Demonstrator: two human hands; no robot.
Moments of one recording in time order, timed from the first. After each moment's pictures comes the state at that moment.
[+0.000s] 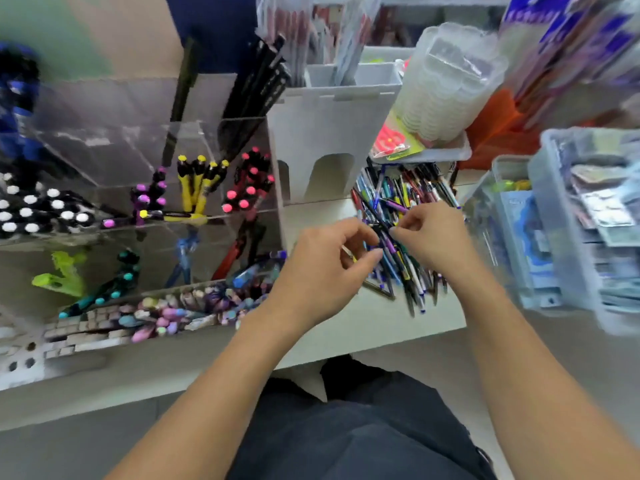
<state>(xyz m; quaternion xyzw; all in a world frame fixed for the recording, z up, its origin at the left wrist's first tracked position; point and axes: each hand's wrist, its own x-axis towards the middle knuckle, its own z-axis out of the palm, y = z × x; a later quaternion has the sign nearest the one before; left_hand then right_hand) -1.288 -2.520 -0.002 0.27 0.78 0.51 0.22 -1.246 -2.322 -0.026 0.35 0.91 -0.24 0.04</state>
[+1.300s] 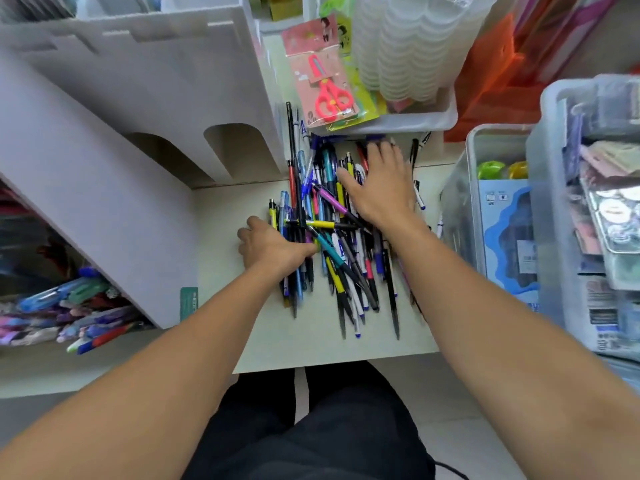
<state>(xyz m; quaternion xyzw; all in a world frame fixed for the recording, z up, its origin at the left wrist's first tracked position) -1.306 -2.365 -0.164 -0.15 0.91 0.24 0.29 -1.308 -2.169 -0.181 0.23 0.96 -0.17 0.05</state>
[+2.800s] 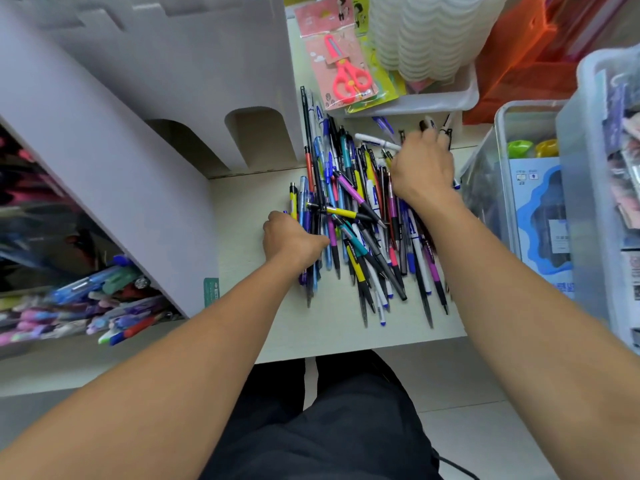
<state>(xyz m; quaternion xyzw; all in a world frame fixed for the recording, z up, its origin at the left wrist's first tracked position) -1.307 -2.373 -0.165 -0.13 0.91 0.26 0.31 -1.312 -2.160 -0.169 0.30 0.95 -0.08 0.08</state>
